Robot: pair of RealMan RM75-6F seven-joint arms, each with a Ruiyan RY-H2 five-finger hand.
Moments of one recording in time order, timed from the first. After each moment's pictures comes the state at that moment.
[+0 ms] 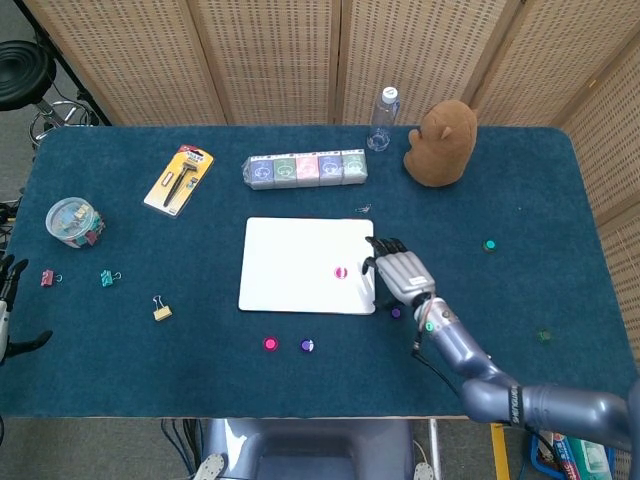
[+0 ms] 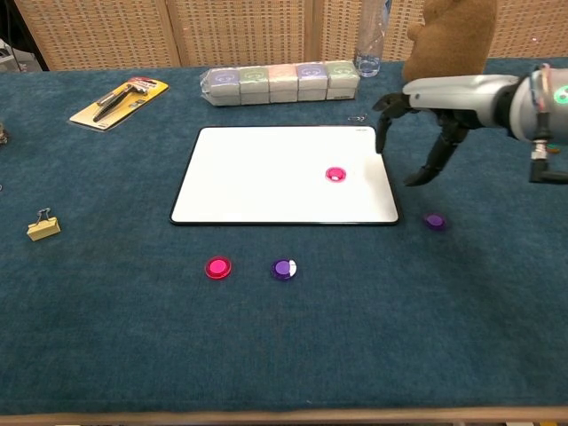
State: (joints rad) left arm -0.13 -1.11 -0.11 -1.59 1.31 1.38 0.01; right arm 0.88 -1.36 0.13 -1.66 -0.81 0.87 -0.37
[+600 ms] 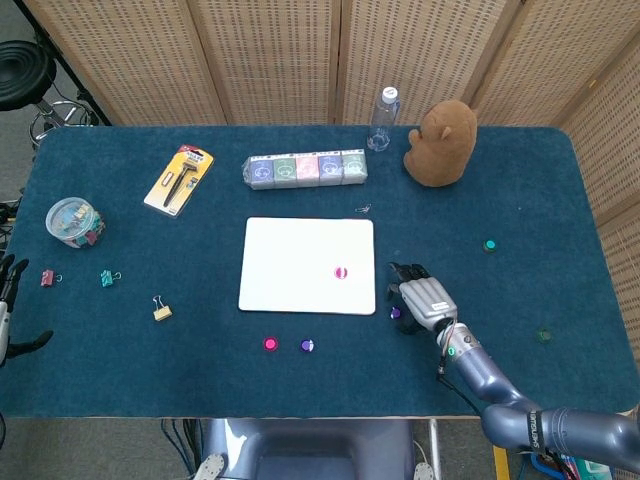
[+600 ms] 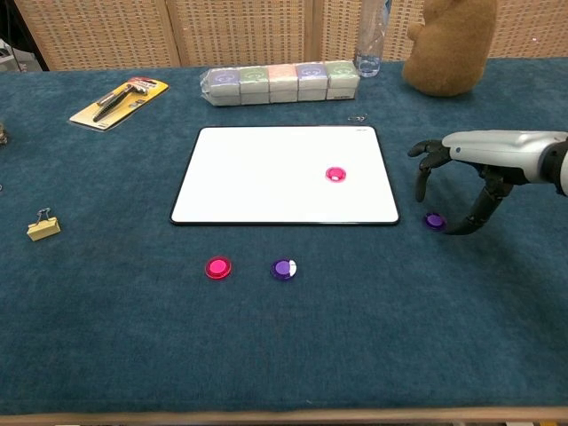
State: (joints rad) left arm -0.12 -1.11 -0.10 -1.60 1.33 1.40 0.02; right arm 0.78 -1.39 0.05 -1.61 -0.91 0.87 -0.32
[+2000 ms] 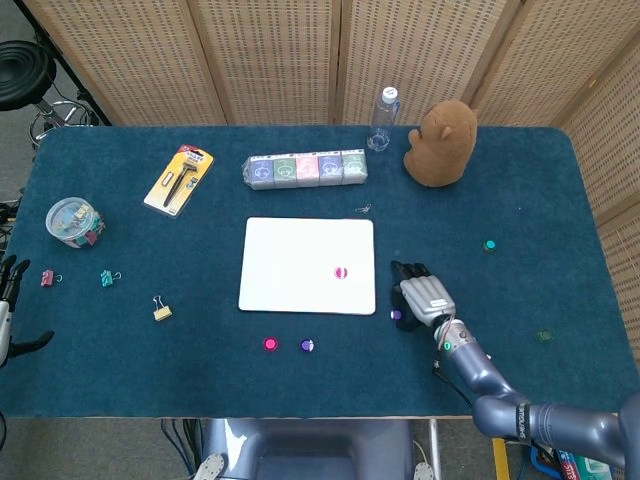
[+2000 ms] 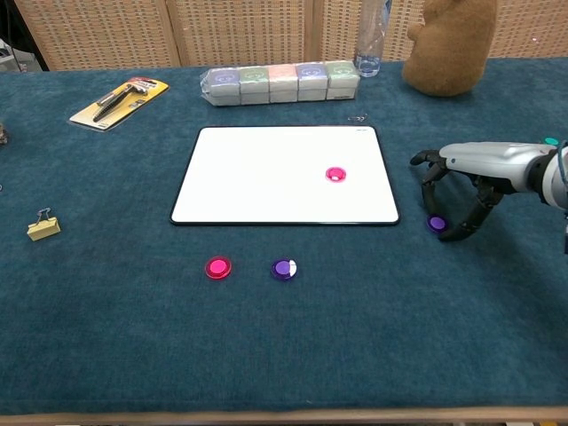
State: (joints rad) left arm -0.13 -1.11 -0.10 -1.59 1.32 1.39 0.03; right arm 0.77 -1.47 0.07 -1.48 -0.86 0.84 -0.35
